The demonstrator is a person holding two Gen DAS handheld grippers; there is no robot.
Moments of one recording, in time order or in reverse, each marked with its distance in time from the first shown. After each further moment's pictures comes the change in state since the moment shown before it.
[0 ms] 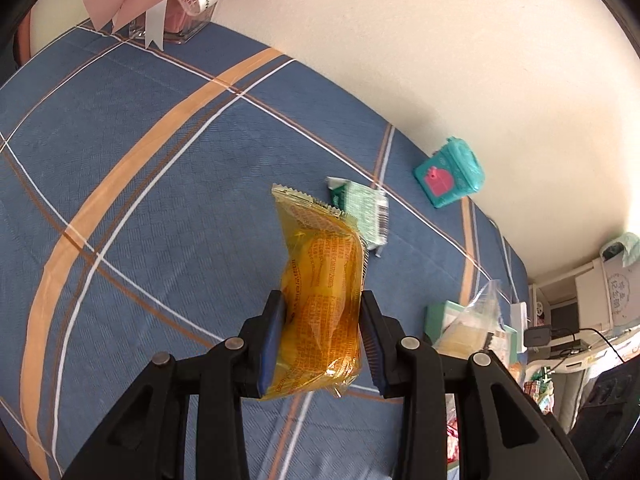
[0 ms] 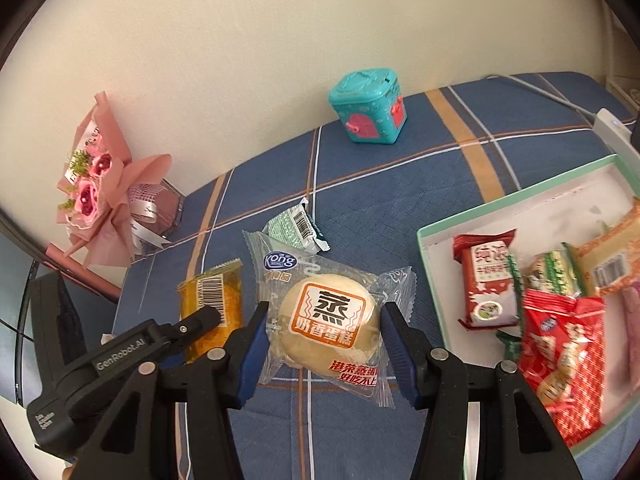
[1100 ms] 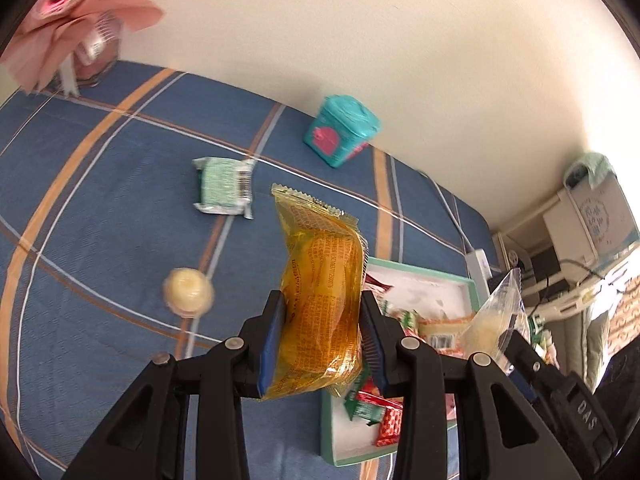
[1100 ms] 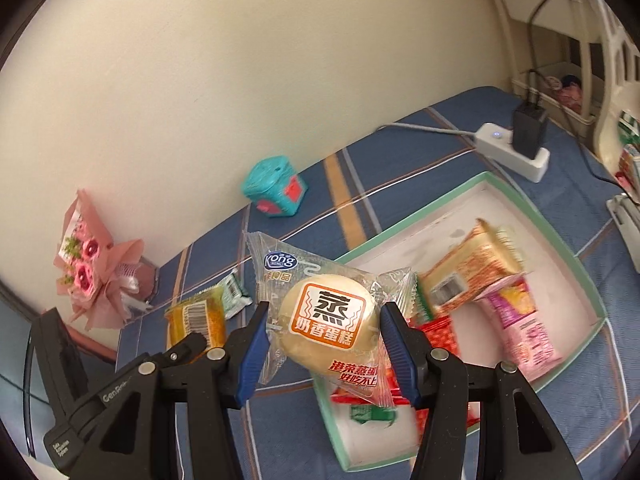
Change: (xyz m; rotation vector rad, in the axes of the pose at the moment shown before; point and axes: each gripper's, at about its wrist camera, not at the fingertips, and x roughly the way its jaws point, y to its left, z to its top) left arm -0.007 -0.115 -0.059 0.208 -0.014 -0.065; right arm -0.109 -0.109 0.005 0.171 -0.167 -0.086
